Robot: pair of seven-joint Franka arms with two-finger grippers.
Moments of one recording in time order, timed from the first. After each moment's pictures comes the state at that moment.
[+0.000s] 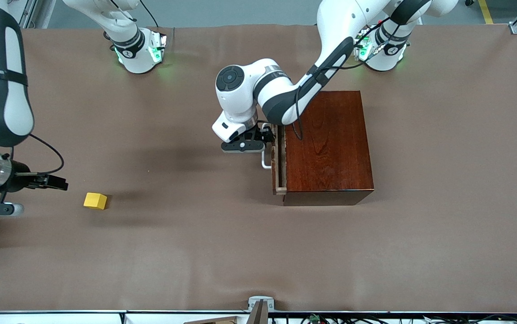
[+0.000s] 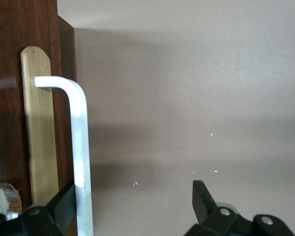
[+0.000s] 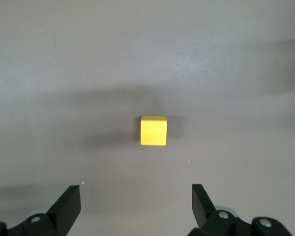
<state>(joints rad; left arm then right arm) -0.68 0.74 -0.33 -1.34 0.35 2.01 -1.06 -0.05 0.38 -0.06 -1.56 0.02 1.87 -0.05</state>
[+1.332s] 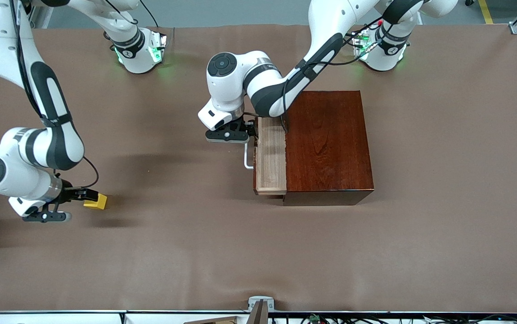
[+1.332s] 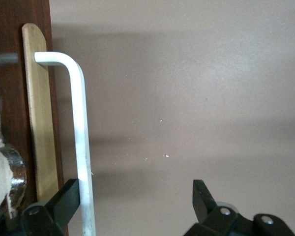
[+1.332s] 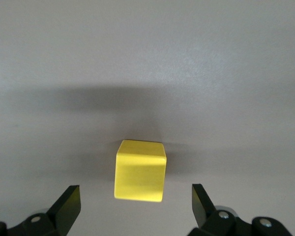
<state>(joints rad) -0.73 0.76 -0.33 -1.32 0.33 2.10 -1.06 -0.06 0.55 -0.06 -1.77 0.02 2.28 -0.13</state>
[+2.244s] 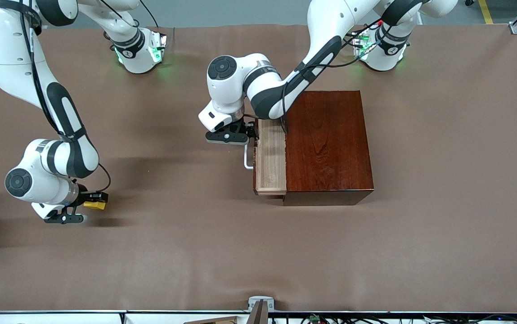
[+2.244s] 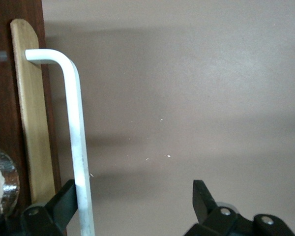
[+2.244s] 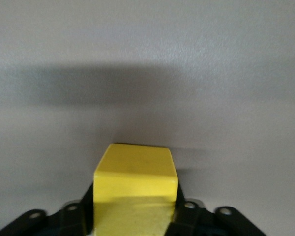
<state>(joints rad) -0.73 0.77 -0.33 -1.31 0.32 2.10 -1.04 -0.06 0.66 -0.06 -1.77 0.02 2.32 -0.13</state>
